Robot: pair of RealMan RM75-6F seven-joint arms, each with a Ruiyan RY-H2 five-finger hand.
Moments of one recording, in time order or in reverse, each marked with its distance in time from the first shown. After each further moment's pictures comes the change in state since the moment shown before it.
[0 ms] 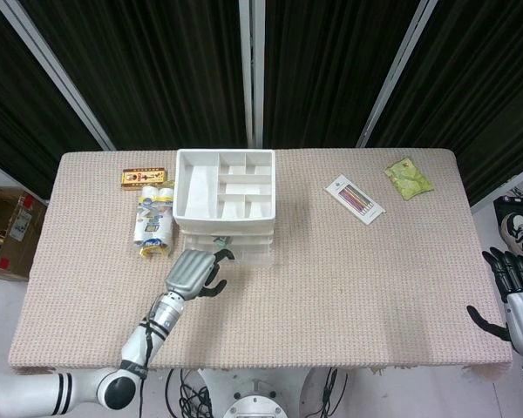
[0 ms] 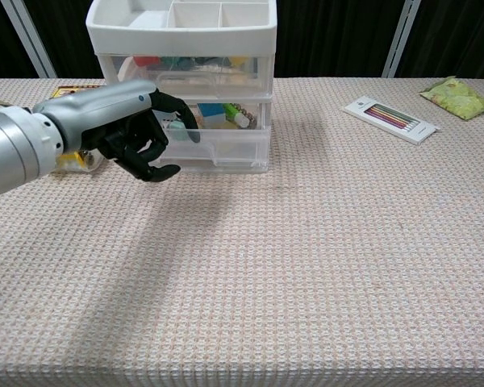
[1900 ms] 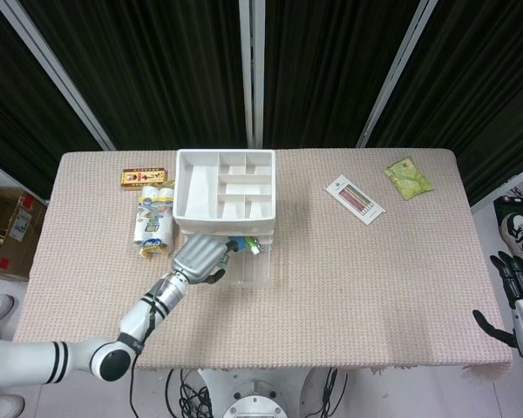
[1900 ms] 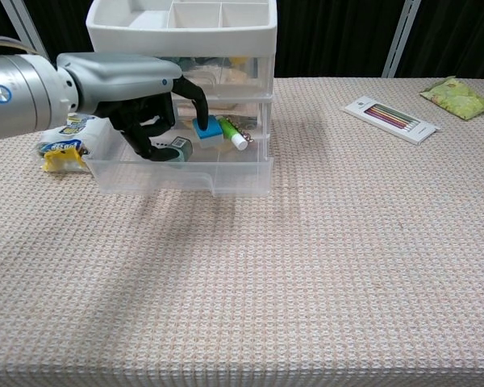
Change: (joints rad) left arm -0.251 0.146 0.050 0.031 -0.114 -0.109 0.156; right arm -0.029 0.011 -0.005 -0.010 -0.007 0.032 0.001
